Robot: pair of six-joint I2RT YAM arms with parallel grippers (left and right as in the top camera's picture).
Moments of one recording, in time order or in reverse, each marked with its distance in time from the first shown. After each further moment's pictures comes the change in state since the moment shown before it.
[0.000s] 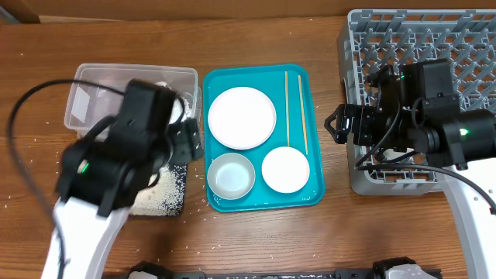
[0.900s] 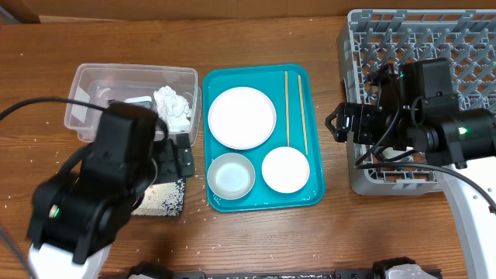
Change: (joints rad) left arm 0.007 -0.109 -0.008 -0.033 -0.043 0.044; right arm 0.000 0.005 0.000 0.011 0.010 0.001
